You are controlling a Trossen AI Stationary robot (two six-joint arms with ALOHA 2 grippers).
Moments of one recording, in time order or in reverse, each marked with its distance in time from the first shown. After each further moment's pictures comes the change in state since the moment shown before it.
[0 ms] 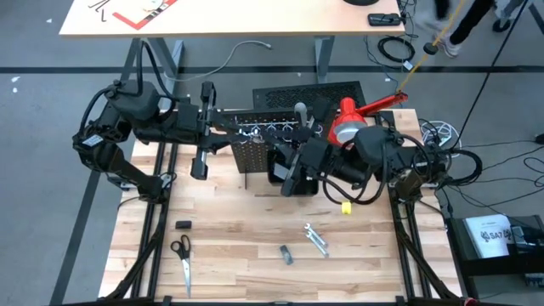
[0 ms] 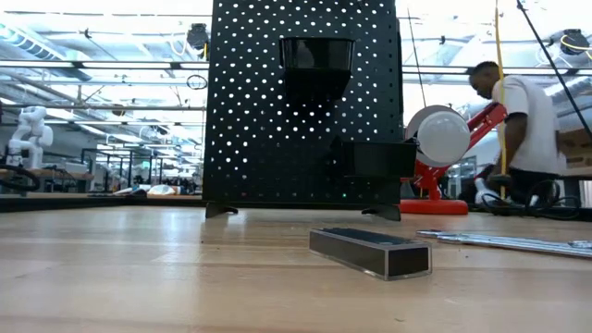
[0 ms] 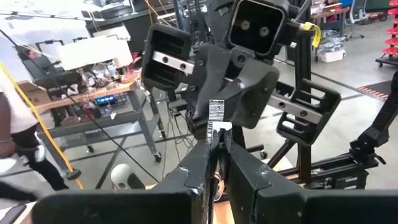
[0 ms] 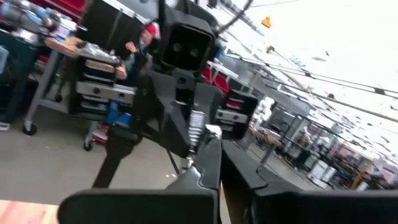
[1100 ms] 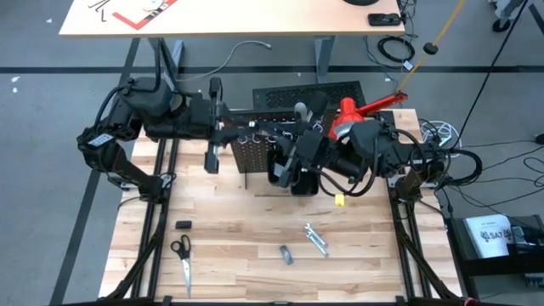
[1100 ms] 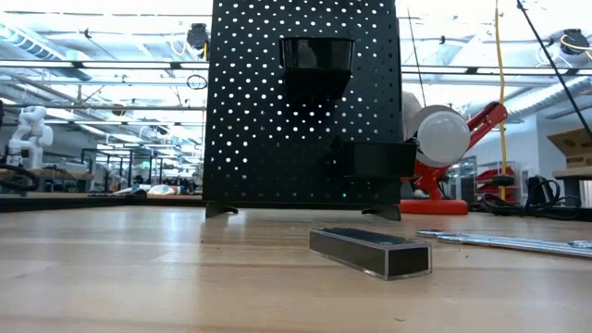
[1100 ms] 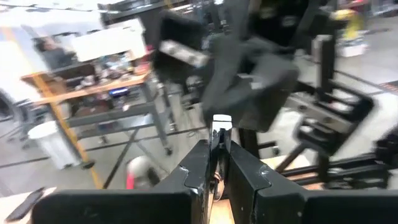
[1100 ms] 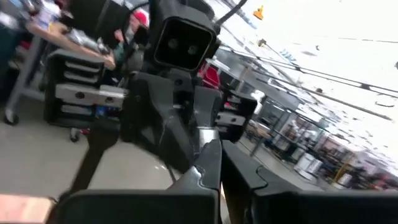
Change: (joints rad) left arm 0.065 0.027 0.000 0.018 -0.024 0.000; right arm -0.027 0.005 0.001 -0.023 0.026 -0.022
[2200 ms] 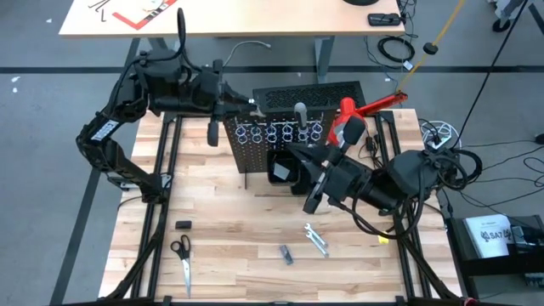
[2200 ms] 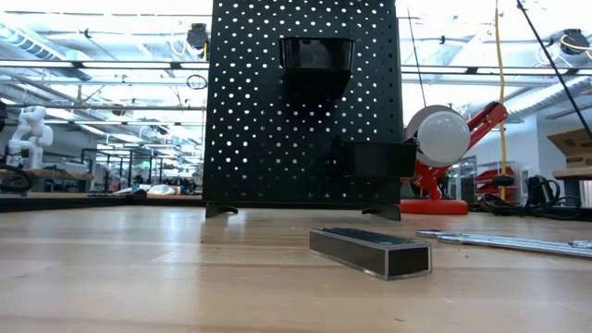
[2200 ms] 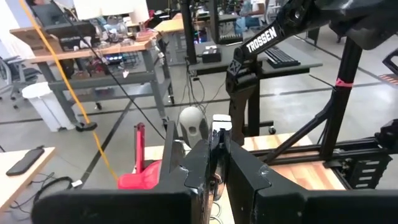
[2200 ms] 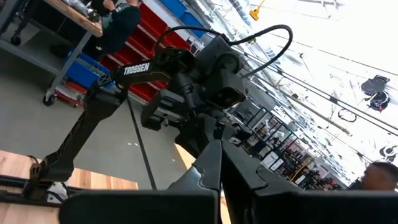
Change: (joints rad) left arm 0.279 -0.001 0.000 -0.123 0.286 -0.060; right arm 0.213 -0.045 0.001 -0.027 0.295 -0.224
